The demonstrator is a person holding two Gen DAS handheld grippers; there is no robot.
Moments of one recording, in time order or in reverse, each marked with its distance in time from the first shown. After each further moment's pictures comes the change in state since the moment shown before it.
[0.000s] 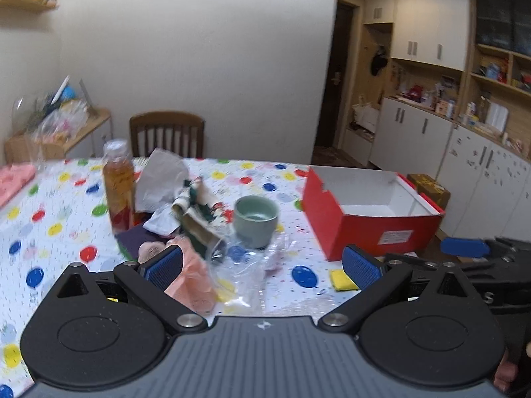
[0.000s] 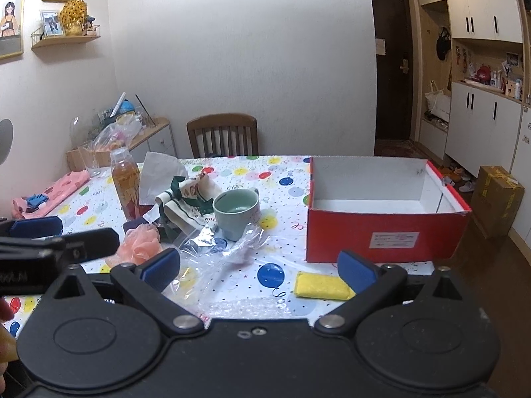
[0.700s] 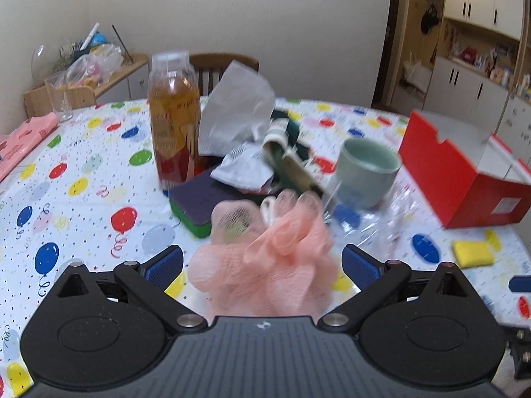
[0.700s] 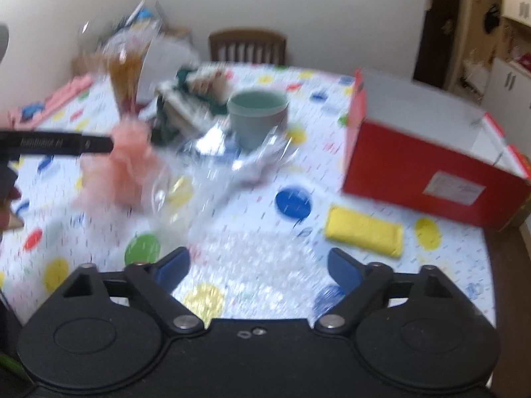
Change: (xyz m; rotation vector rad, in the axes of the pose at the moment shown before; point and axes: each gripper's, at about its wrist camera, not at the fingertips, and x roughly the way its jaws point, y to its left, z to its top) left arm 0.123 0.108 -0.026 -0.033 0.184 0.145; right arm 0.102 0.020 -0.046 -0.153 0.316 0.047
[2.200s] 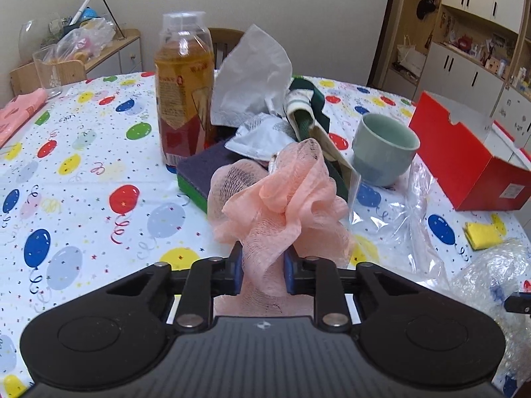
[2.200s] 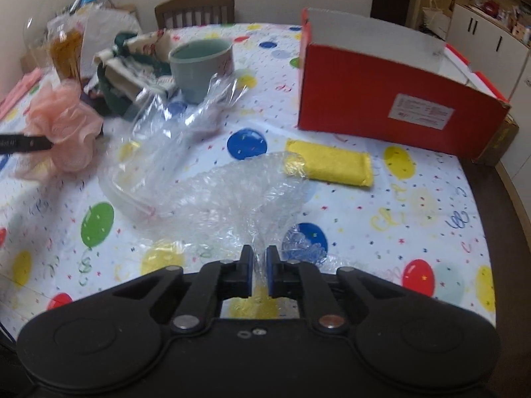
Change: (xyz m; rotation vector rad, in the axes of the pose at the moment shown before) left arm 0.027 0.038 -0.005 -0.007 0.082 -0.060; right arm 0.007 -0.021 -0.020 0.164 0.093 -0.124
